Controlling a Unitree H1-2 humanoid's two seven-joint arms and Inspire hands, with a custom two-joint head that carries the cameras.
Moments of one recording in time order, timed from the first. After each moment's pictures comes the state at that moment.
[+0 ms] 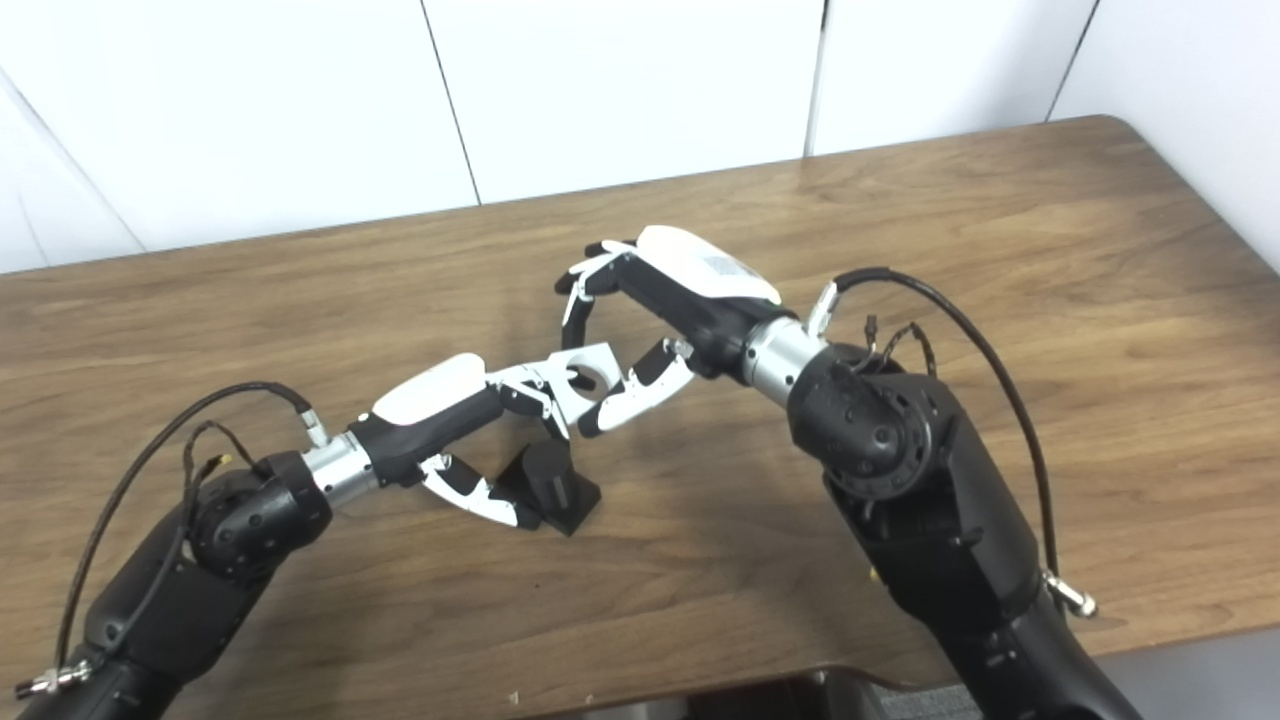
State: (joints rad) left arm -0.46 0.40 -0.49 0.24 0.38 -0.42 -0.39; right arm -0.37 -0.28 0.28 -0.53 -0.67 0.47 0.66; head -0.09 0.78
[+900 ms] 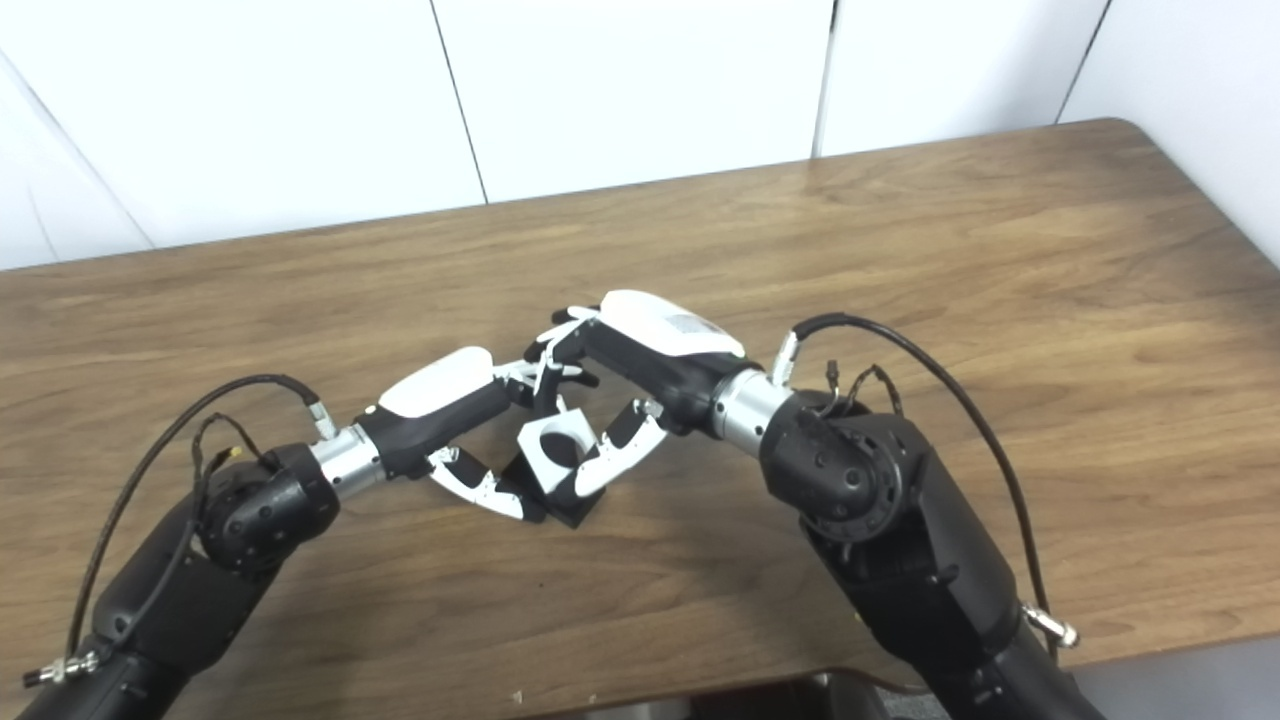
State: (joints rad) left arm -0.47 0.39 -0.49 0.23 0.40 -0.38 -0.39; right arm -0.33 -0.27 0.37 -0.51 -0.67 0.45 0.69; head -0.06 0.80
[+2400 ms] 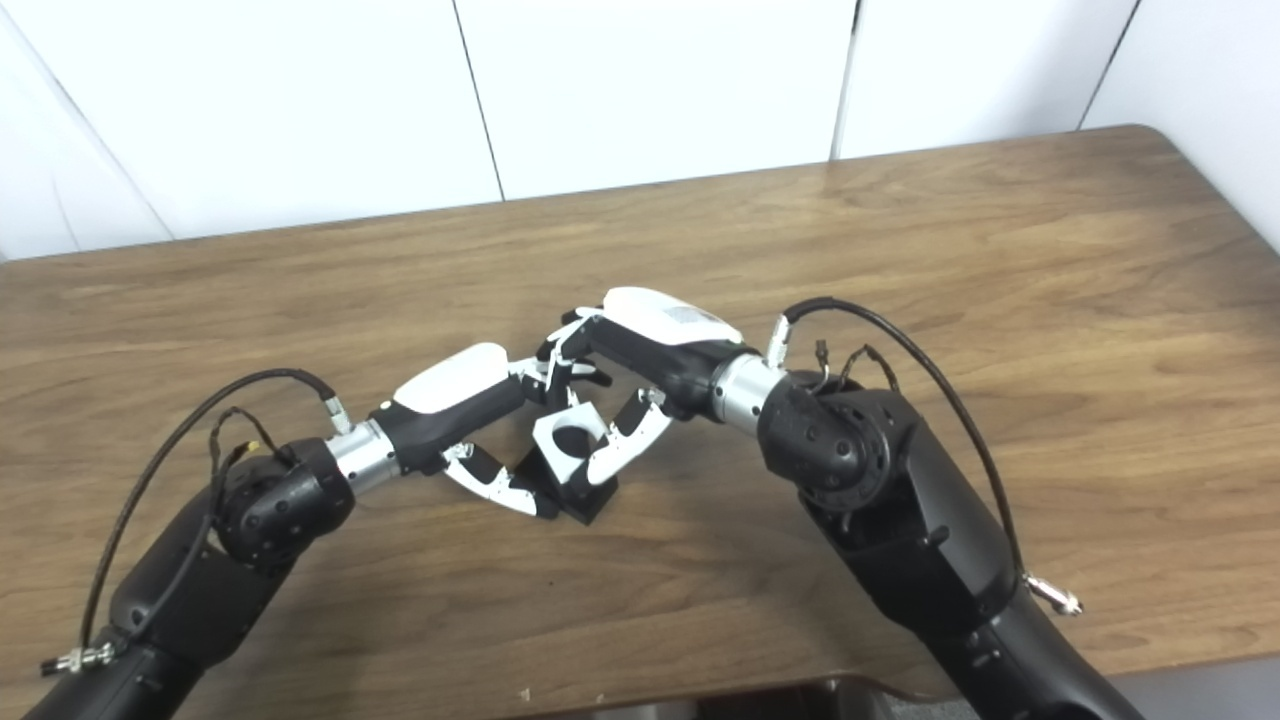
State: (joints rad) left arm -0.46 0.38 -0.49 0.21 0.41 -0.37 -0.39; right arm -0.39 -0.30 0.39 -0.40 -0.64 0.40 0.68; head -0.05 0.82
